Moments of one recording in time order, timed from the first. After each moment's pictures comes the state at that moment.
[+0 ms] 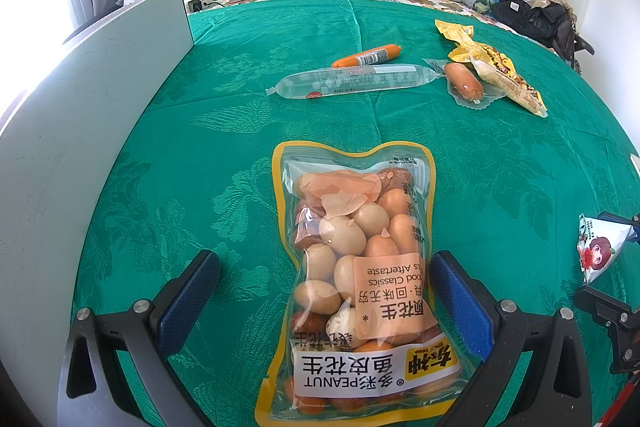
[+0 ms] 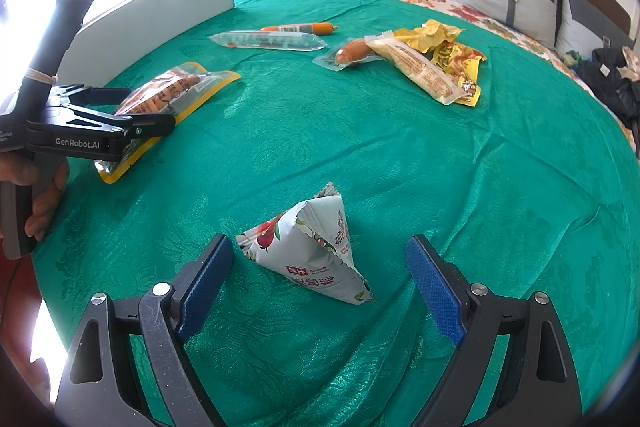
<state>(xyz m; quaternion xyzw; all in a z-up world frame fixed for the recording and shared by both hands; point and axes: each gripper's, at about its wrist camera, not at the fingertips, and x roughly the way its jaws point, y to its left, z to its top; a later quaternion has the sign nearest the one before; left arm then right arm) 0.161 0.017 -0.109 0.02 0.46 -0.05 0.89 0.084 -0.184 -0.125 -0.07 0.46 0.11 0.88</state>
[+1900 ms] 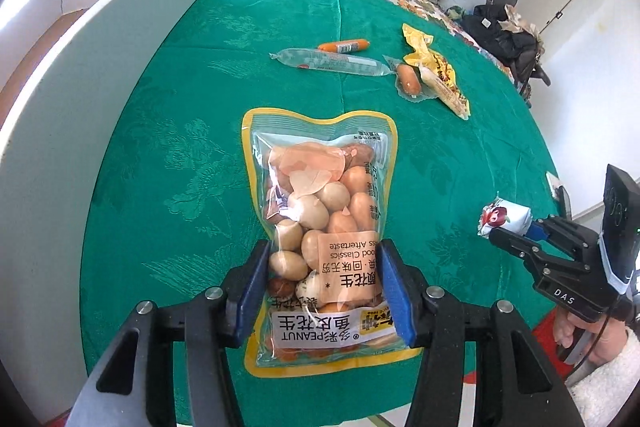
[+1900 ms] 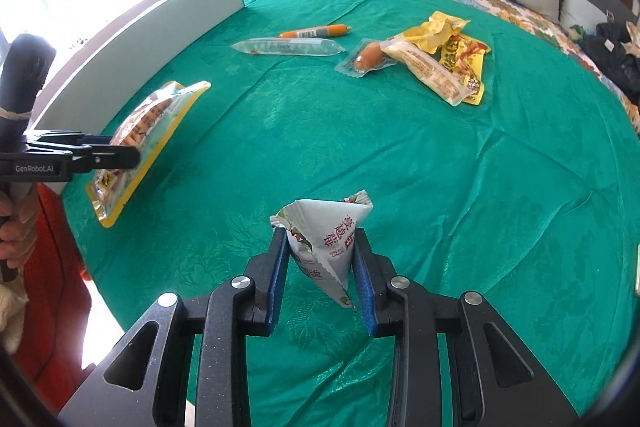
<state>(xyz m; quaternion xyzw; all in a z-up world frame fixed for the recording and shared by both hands) 0.104 0.072 -0.047 -0.13 0.52 -0.14 0.83 0.079 -0.158 -0.081 -0.03 0.51 0.12 0.85</state>
